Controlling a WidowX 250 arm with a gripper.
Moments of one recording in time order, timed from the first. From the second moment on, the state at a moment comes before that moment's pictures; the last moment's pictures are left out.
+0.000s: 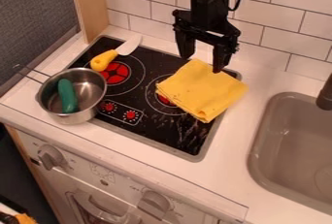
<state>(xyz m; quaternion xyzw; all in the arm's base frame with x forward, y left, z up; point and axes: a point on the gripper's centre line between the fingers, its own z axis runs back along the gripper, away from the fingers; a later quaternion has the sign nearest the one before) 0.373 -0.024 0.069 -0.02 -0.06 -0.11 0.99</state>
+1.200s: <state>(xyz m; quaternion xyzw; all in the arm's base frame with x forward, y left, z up) 0.255 0.118 0.054 0.03 -0.03 0.10 0.99</state>
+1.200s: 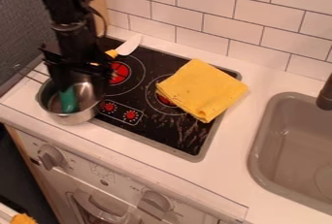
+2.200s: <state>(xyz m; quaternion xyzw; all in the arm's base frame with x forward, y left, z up) 0.255 0.136 0.008 0.06 0.03 0.12 0.99</state>
